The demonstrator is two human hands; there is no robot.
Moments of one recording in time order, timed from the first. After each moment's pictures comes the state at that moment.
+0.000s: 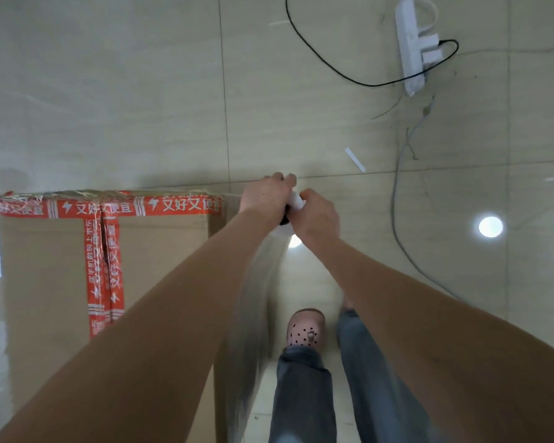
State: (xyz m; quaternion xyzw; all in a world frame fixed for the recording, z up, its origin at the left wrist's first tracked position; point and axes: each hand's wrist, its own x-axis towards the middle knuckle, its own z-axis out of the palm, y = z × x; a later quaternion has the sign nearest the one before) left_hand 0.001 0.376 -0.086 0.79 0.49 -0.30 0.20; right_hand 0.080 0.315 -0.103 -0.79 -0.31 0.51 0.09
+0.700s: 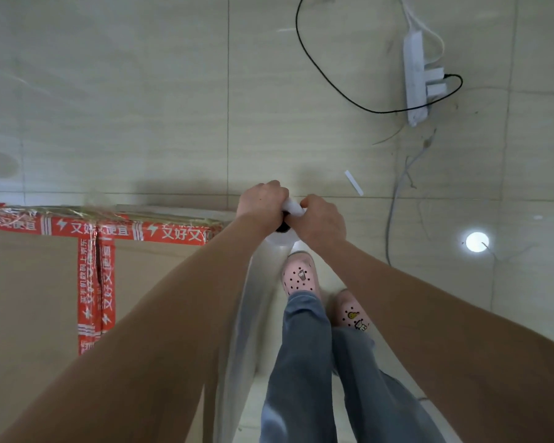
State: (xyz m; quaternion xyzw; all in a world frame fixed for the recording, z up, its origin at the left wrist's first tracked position) left_hand 0.006 0.424 -0.093 0.79 0.50 -0.30 0.20; right_hand 0.104 0.371 -0.100 -0.77 -0.36 0.52 0.01
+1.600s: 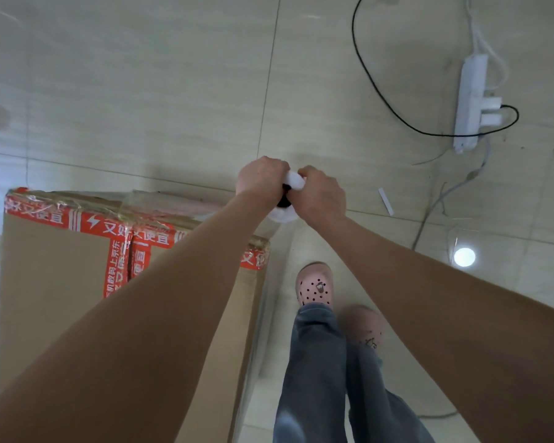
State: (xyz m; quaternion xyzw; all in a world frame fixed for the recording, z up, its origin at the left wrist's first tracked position) left_hand -0.071 0.511 -0.108 0.72 0.60 -0.26 0.23; right_hand 0.023 0.474 -0.105 -0.76 -0.44 0.48 0.00
